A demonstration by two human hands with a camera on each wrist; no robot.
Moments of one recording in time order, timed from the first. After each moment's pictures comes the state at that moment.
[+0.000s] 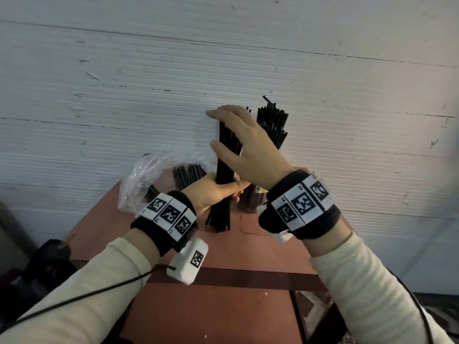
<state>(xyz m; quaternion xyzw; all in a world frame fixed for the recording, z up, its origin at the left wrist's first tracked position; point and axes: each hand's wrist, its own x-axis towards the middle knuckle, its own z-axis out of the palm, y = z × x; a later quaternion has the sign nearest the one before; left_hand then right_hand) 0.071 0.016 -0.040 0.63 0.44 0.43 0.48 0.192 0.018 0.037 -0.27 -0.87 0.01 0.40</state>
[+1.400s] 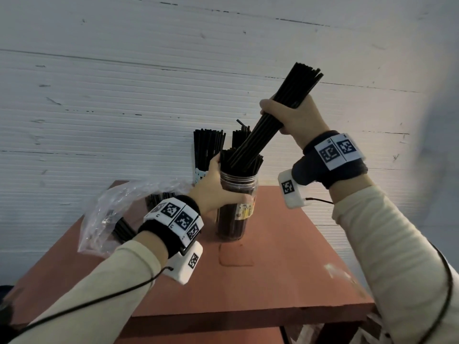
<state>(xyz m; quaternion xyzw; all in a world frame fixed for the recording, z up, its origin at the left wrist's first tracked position) 0.106 0.074 -0.008 0.69 0.46 0.43 0.37 0.285 0.087 0.124 -0.40 -0.70 0.22 0.55</state>
